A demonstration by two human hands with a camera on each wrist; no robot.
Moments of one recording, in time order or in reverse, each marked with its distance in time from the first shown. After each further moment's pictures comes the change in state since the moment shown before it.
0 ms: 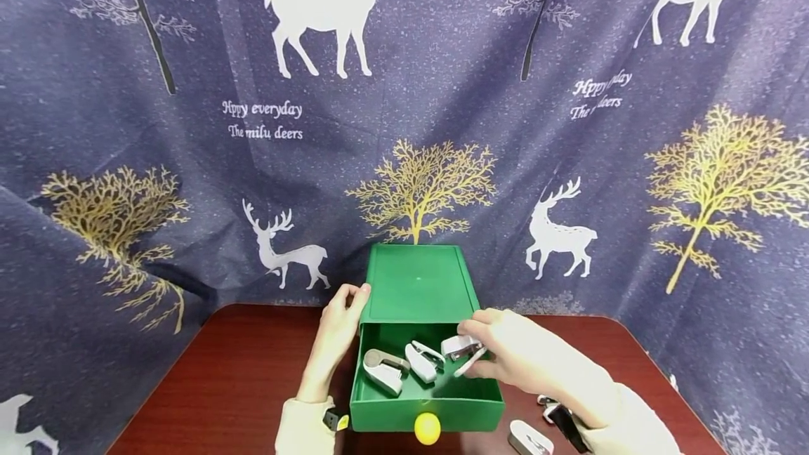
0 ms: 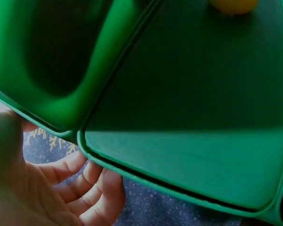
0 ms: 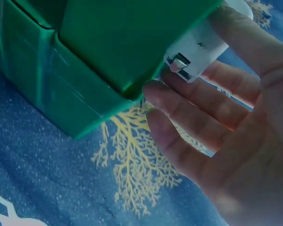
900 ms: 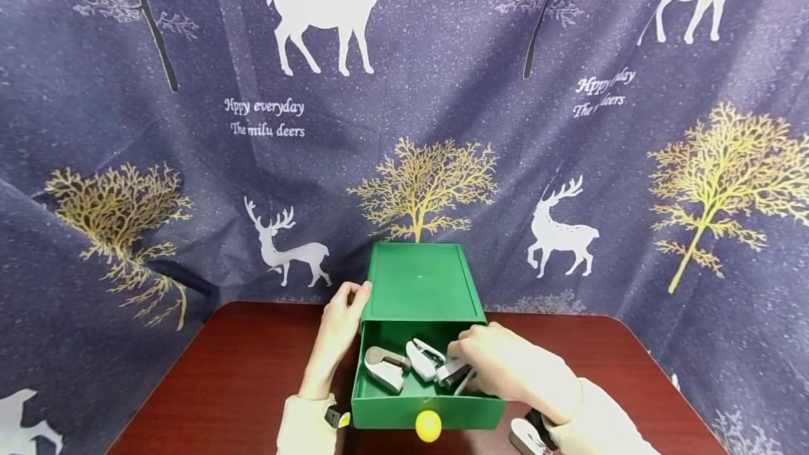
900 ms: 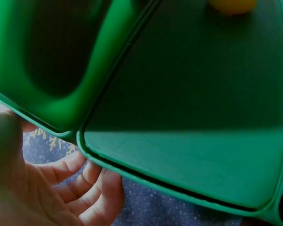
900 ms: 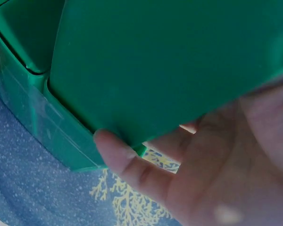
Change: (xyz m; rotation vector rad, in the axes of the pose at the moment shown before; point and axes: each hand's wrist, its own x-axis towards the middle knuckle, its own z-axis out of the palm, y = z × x) left_hand 0.000 0.000 0.000 0.027 -0.010 -0.010; right_hand 0.016 -0.014 0.021 -0.099 -0.174 0.046
